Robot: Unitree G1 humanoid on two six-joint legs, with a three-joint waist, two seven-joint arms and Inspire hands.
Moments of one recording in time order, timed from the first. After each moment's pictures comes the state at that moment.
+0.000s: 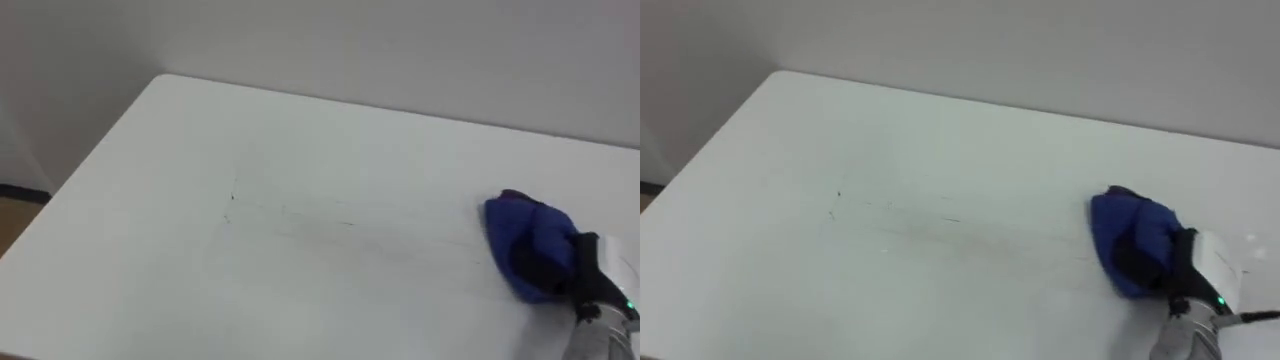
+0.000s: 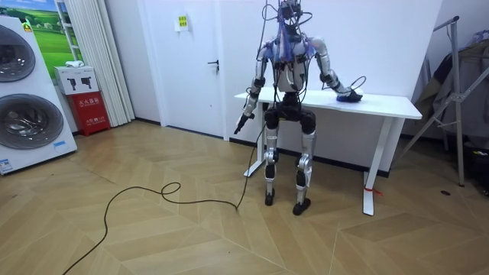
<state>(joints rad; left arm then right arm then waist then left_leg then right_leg) 0.26 0.22 0.30 0.93 0.40 0.17 0.19 0.01 -0.32 -0.24 0.72 -0.58 -0.02 -0.36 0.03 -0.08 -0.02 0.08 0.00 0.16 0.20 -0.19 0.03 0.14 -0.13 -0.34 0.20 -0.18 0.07</state>
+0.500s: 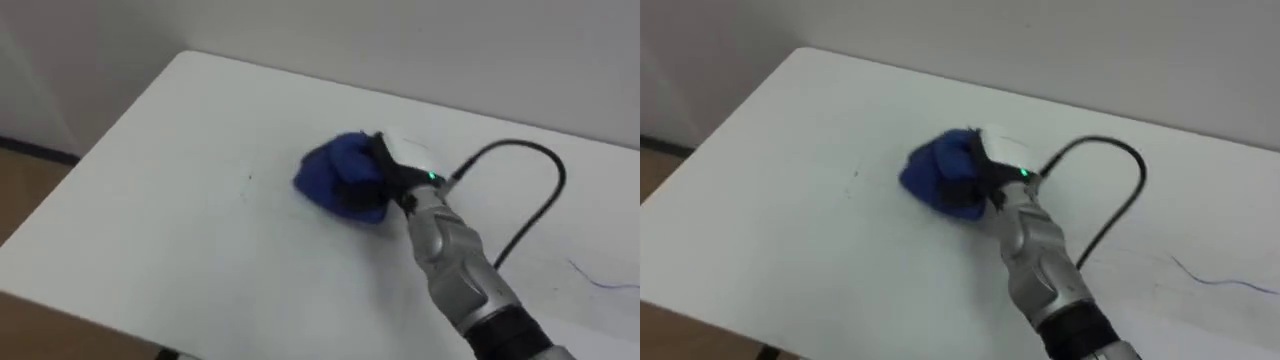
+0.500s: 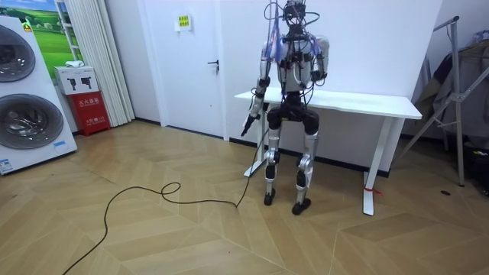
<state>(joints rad) 0.14 0.20 0.11 0.96 0.35 0.24 0.18 -0.31 -0.15 0.37 0.43 -0.81 0.22 -0.04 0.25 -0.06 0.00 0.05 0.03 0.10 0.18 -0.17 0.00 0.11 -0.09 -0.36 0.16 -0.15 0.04</state>
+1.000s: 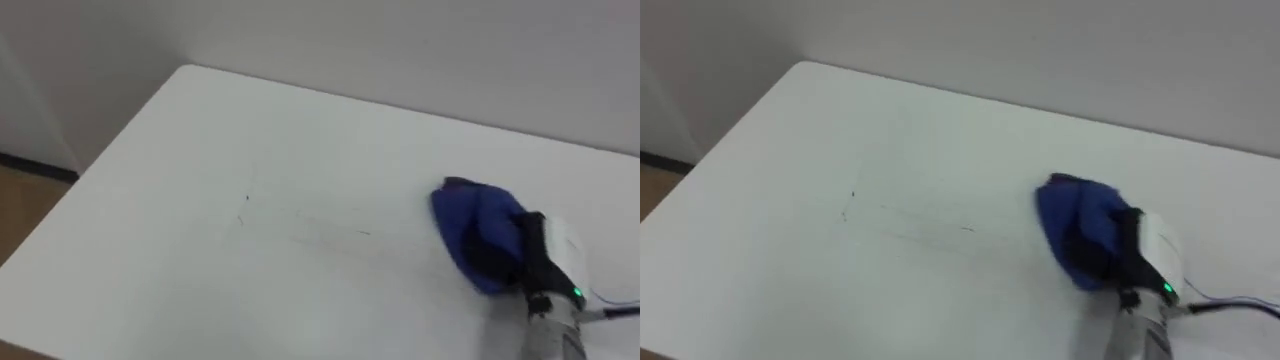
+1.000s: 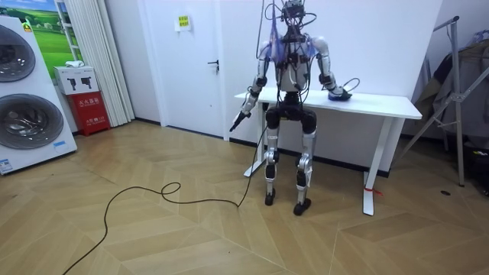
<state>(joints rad) 0.24 0.23 0.38 0.93 0.47 0.22 0.21 0.10 -0.27 -0.18 0.59 -0.54 -0.04 -0.44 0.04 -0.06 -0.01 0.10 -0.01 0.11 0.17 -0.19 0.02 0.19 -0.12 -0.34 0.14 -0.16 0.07</state>
